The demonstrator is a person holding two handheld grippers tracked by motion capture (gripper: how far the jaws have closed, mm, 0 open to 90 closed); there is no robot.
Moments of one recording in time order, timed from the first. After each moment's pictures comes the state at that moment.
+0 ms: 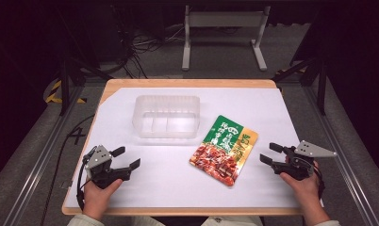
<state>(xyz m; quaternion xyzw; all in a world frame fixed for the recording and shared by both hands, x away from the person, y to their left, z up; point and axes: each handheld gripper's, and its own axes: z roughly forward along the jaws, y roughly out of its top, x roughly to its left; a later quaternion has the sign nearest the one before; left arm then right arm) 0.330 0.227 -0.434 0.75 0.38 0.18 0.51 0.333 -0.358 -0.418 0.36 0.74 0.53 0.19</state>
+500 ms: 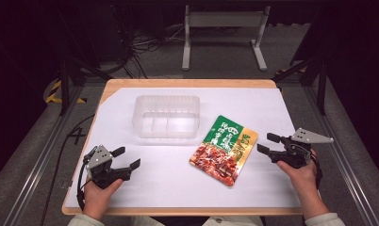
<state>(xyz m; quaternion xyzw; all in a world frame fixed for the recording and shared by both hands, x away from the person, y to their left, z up) 0.331 0.226 -0.435 0.75 0.38 0.18 0.51 0.358 -0.346 -0.391 0.37 0.75 0.53 0.18</state>
